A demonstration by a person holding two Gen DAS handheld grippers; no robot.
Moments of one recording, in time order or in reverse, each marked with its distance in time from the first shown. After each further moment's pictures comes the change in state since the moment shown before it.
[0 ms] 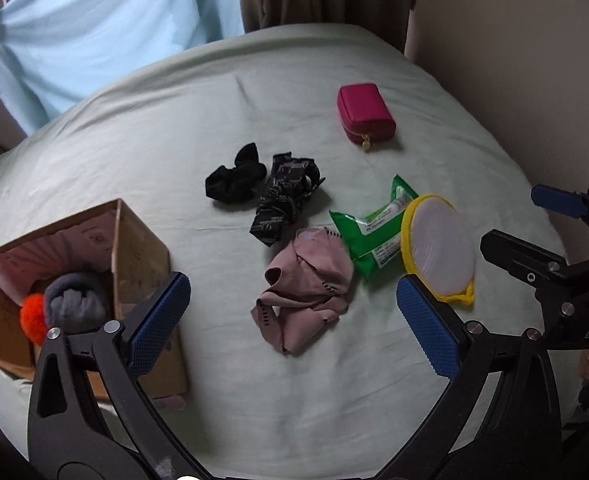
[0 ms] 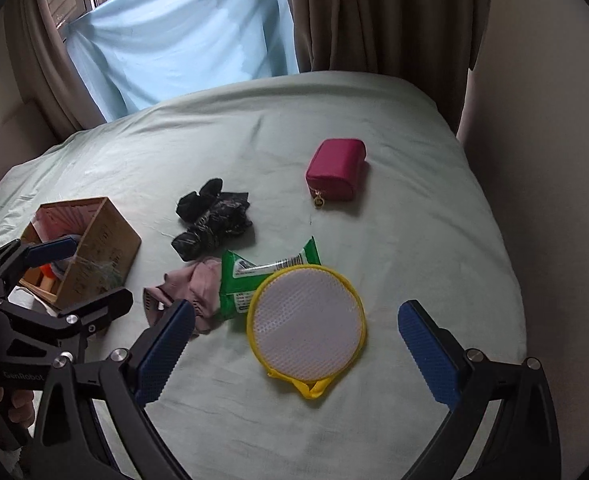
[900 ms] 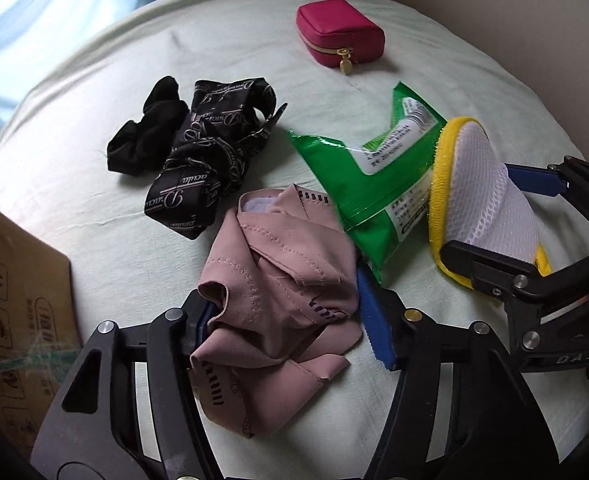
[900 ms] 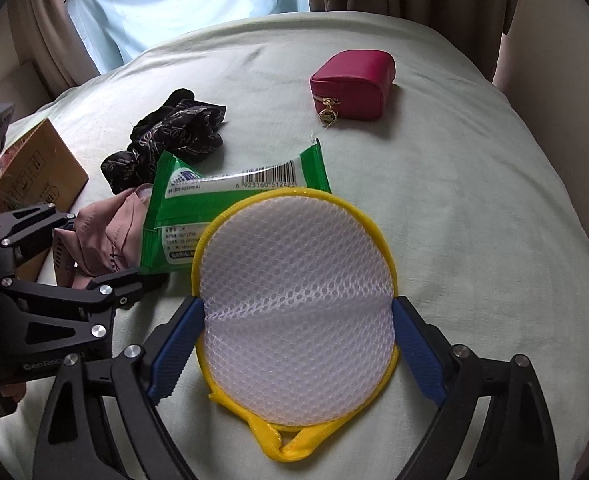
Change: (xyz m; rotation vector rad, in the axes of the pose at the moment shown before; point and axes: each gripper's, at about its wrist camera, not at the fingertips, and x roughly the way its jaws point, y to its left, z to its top) left arm 0.133 -0.018 -0.019 0.134 0.079 -0.088; right arm 0.108 -0.010 -0.037 -0.076 0.090 -0.005
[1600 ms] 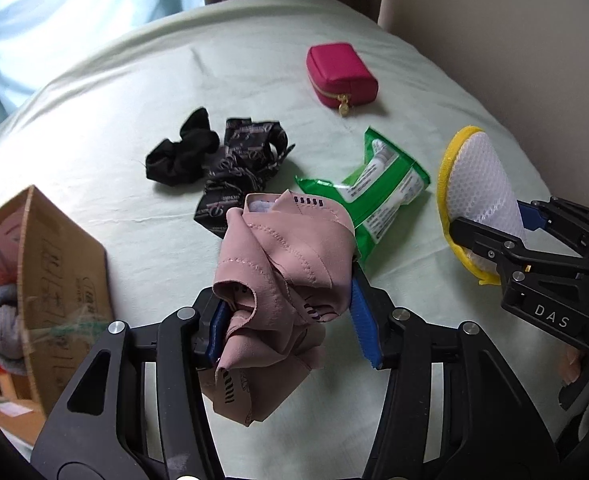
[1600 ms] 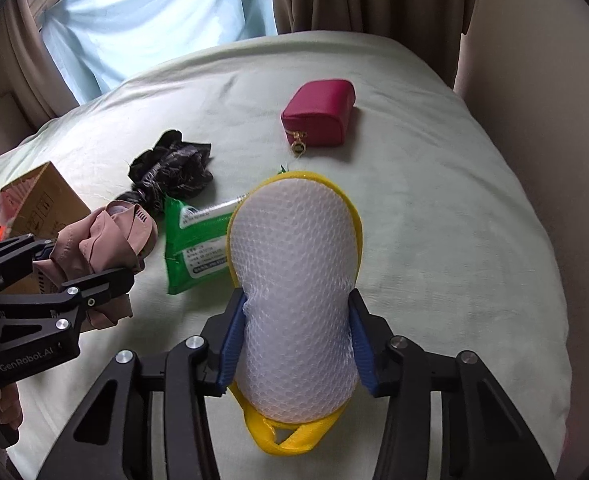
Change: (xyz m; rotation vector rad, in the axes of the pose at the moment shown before) left arm -0.061 0.008 0.003 -0.082 -0.037 -0.038; right arm -0.050 -0.001 0.008 0.109 -0.041 -0.057
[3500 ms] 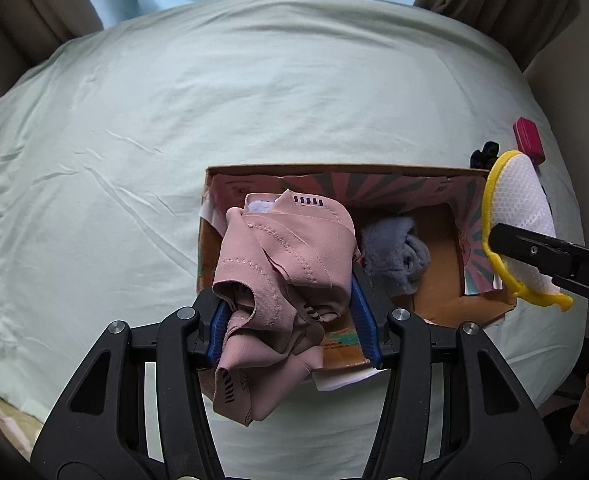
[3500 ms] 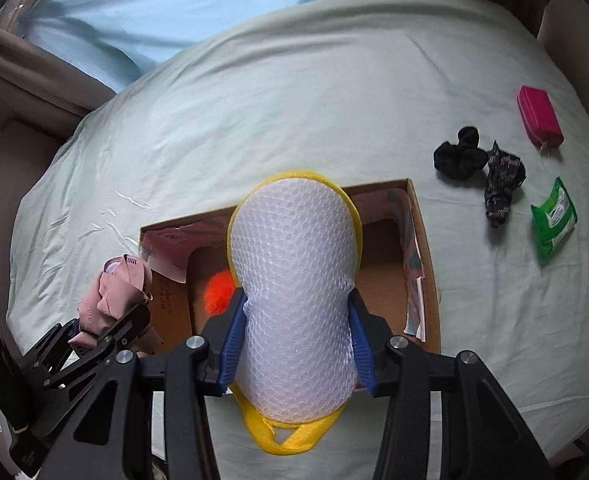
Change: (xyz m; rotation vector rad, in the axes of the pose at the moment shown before) left arm -0.173 0.361 -0.043 -0.311 0.191 0.152; right arm -0.027 0.345 0.119 0.217 0.363 0.145
